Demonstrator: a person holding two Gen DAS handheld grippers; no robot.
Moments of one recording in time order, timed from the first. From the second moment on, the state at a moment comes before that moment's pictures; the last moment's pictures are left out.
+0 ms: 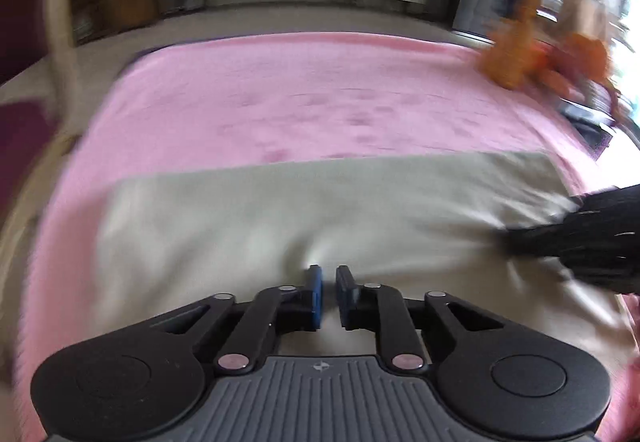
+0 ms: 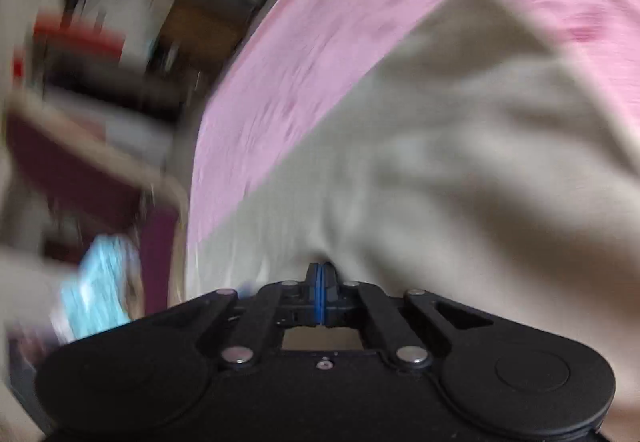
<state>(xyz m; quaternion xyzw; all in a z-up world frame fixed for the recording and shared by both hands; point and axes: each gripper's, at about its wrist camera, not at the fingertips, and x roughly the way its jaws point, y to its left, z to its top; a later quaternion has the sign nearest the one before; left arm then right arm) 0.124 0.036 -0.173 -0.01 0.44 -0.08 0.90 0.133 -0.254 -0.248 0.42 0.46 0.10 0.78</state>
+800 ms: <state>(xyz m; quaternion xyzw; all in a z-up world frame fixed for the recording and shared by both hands) 0.062 0.073 -0.168 0.01 0.45 0.05 0.89 0.073 -0.261 -0.222 0.33 0.48 0.09 0.81</state>
